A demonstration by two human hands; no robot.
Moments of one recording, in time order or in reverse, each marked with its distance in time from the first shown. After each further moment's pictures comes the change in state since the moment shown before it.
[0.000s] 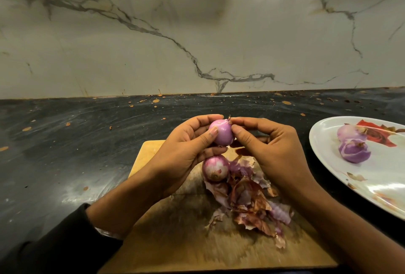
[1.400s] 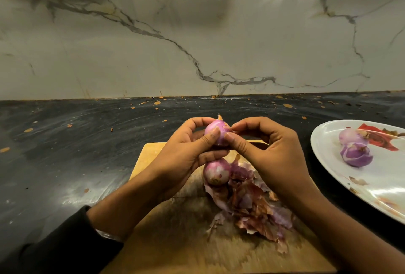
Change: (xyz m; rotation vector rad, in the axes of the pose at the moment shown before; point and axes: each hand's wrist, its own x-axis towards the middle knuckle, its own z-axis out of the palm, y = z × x) left_hand -0.001 0.002 0.003 -0.061 0.027 -0.018; right_hand -0.002 -0.005 0.006 -0.086 0.007 -0.102
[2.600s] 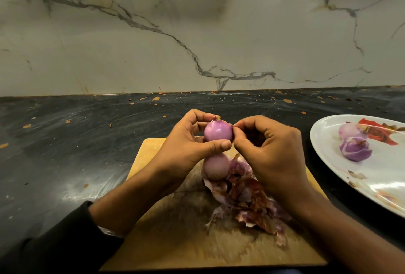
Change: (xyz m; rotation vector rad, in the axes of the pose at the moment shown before) left_hand -0.002 -0.003 0.000 0.286 0.064 0.058; right_hand -0.004 0.002 0.003 -0.332 0.102 -0.199
